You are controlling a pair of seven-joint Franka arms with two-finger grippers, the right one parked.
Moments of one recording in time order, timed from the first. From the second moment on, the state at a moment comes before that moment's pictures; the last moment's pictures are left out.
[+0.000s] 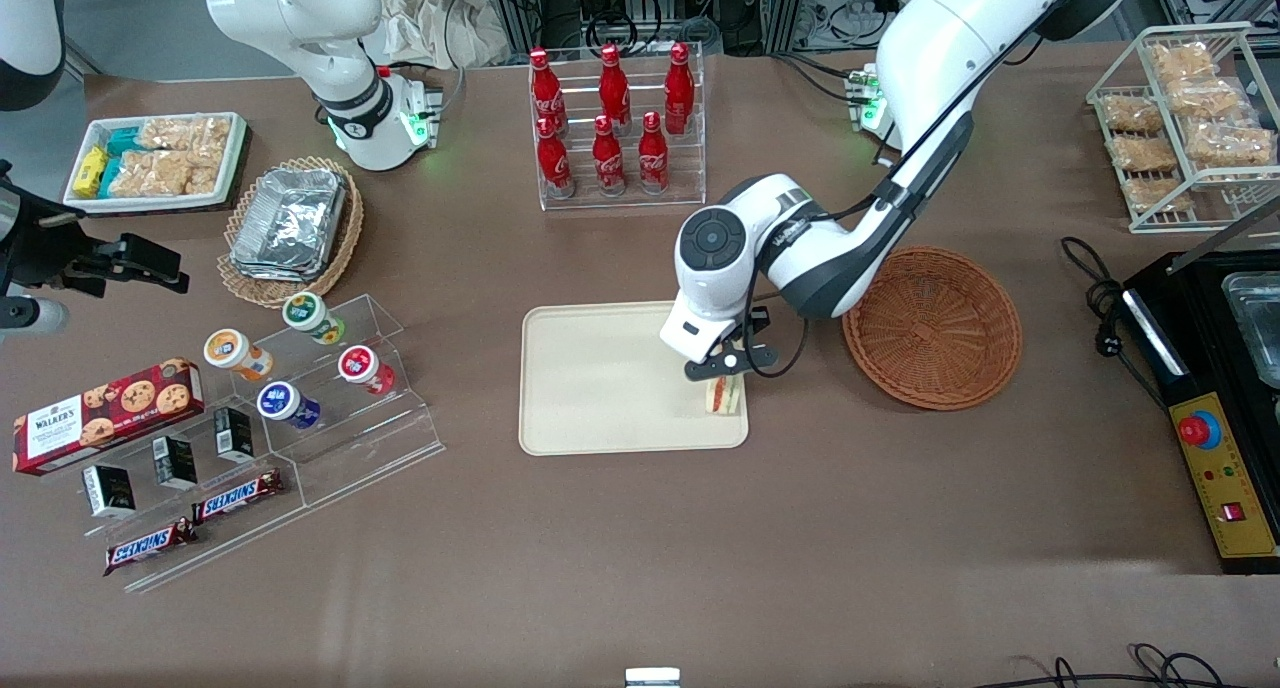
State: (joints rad) arm -0.22 0.61 -0.57 -1.67 0.41 2.06 -1.10
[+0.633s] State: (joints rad) arm -0.22 0.72 -0.57 -1.65 0.51 2.15 -1.18
